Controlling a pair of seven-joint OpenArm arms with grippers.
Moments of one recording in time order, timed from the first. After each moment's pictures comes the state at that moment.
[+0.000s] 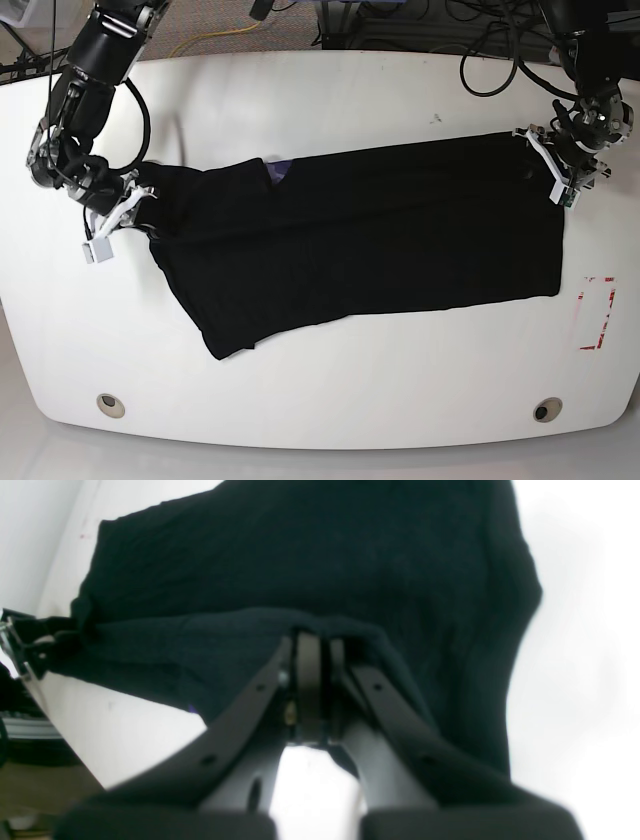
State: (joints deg) left arm 10.3 -19.0 -26.1 84.6 -7.4 -42.8 36.3; right arm 5.4 16.5 30.8 80.0 57.3 40.7 -72.5
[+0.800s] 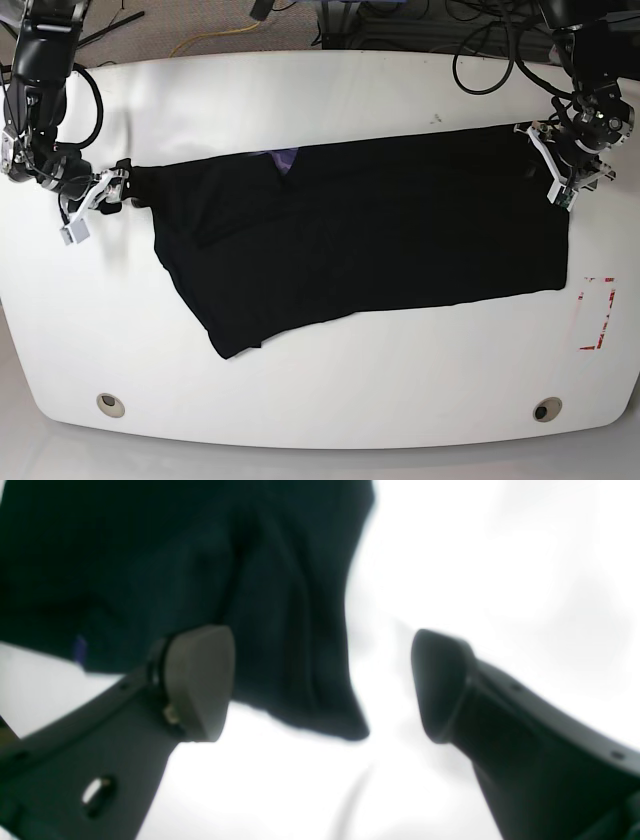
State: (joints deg) left arm 11.0 -18.4 -26.2 90.9 -5.0 -42.9 40.3; right arm -0.6 35.4 14.4 68.6 57.2 40.5 -56.8
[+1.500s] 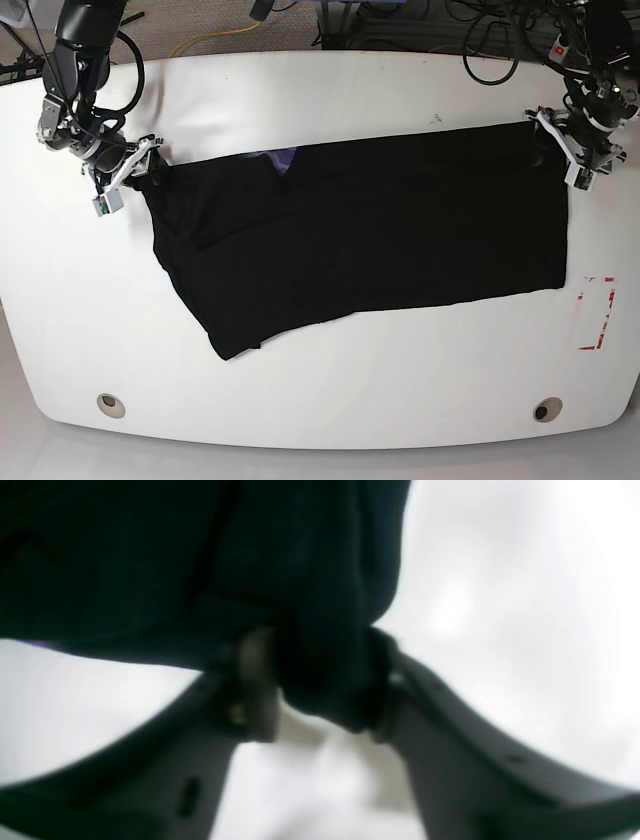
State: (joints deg) left arm 18.0 -18.6 -31.2 97.7 -15.2 -43.0 40.3; right arm -6.1 22.4 20.8 75.5 33.4 41.1 -46.9
